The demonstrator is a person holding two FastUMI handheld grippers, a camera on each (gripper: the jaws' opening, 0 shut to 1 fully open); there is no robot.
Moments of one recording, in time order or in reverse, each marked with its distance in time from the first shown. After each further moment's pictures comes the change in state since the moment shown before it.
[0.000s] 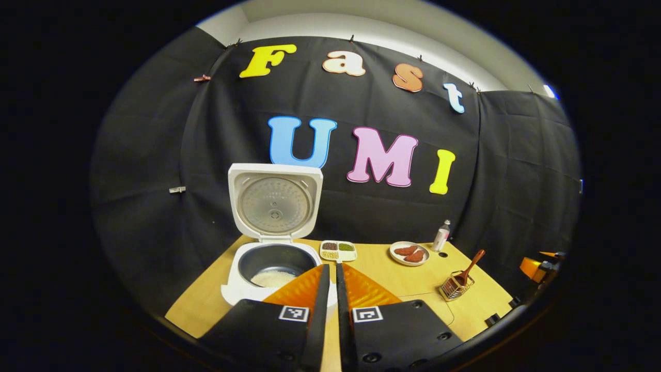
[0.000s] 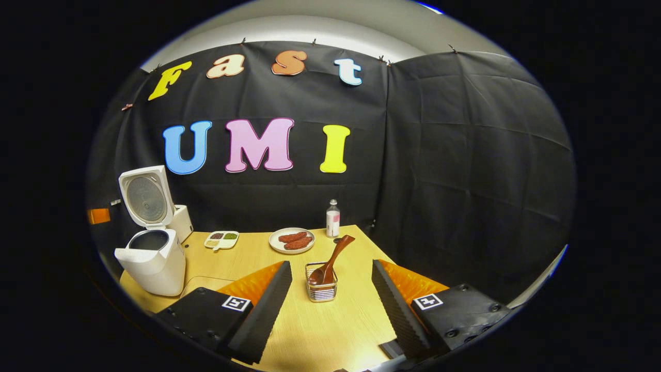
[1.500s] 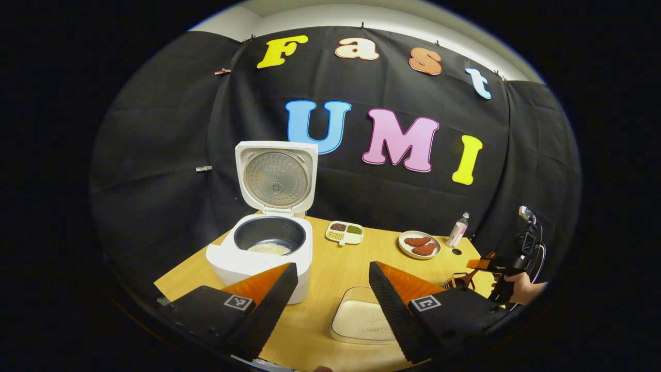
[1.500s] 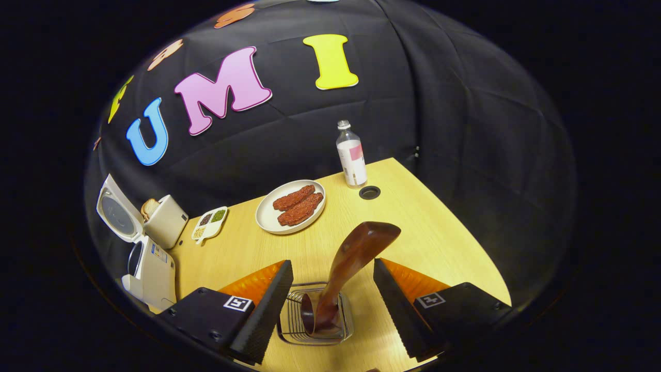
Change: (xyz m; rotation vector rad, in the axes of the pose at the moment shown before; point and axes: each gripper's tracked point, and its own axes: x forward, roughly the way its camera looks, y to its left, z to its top) left arm 0.006 -0.080 -0.037 -0.030 0.098 0.243; right arm 0.267 -0.001 -0.122 0.233 0.448 0.206
